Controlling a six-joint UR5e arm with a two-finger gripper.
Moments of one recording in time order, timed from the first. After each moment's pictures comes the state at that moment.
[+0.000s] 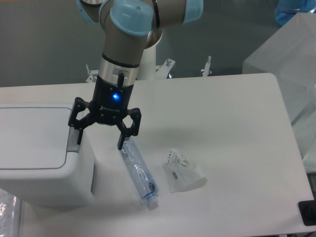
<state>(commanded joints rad) 2.30 -1.73 -1.63 -0.87 1.12 0.09</state>
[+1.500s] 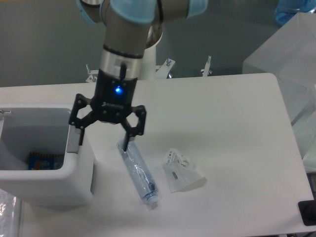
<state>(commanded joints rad) 2.42 -1.75 -1.43 -0.84 1.12 0.10</state>
